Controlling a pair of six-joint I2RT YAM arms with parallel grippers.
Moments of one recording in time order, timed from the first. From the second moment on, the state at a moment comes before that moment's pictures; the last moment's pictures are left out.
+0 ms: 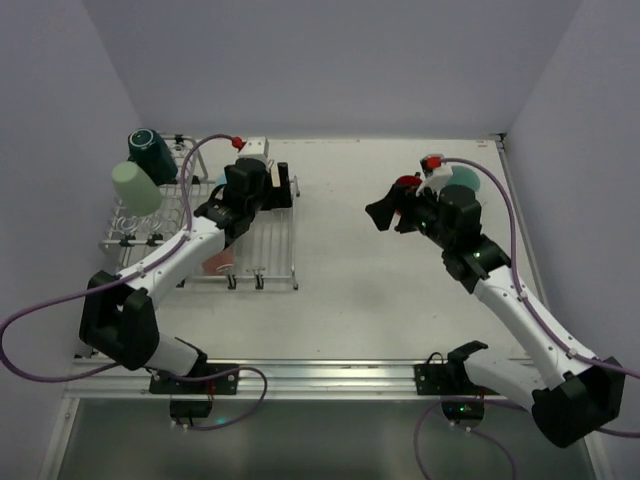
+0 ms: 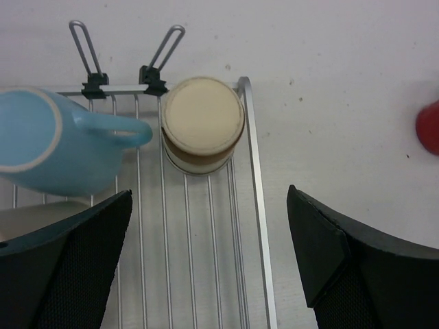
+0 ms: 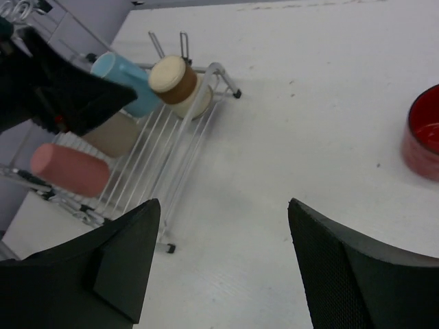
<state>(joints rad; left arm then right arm) -0.48 1.43 1.10 -0.18 -0.28 -0.35 0.41 1.07 0.96 -0.17 -0.15 0.38</state>
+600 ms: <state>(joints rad) -0.45 1.76 1.32 -0.15 -0.28 -0.27 0.44 0.89 0.67 0.05 -0.24 0.54</state>
